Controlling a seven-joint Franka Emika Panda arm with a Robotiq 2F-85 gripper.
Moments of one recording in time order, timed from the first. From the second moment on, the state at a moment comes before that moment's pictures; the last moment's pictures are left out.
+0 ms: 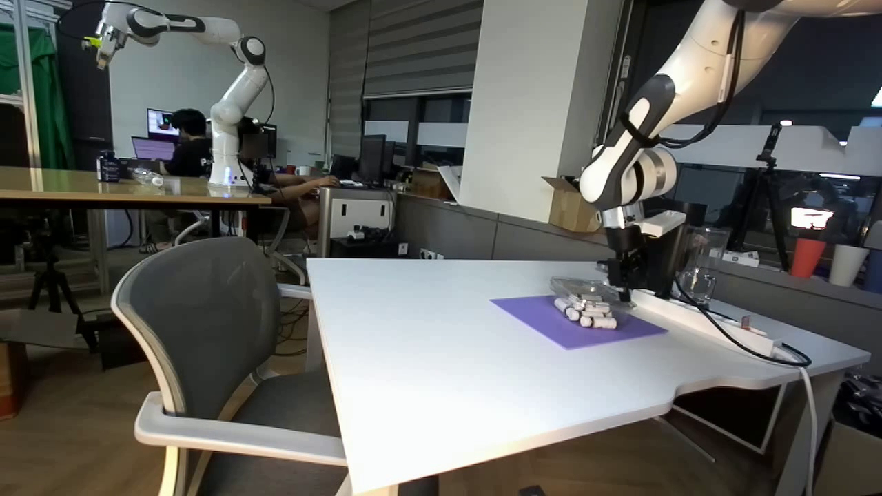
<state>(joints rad) -0.20 0.88 -0.12 -1.48 -0.34 2.27 -0.49</state>
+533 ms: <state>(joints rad) -0.22 0.88 -0.11 -1.47 -0.33 2.22 -0.51</state>
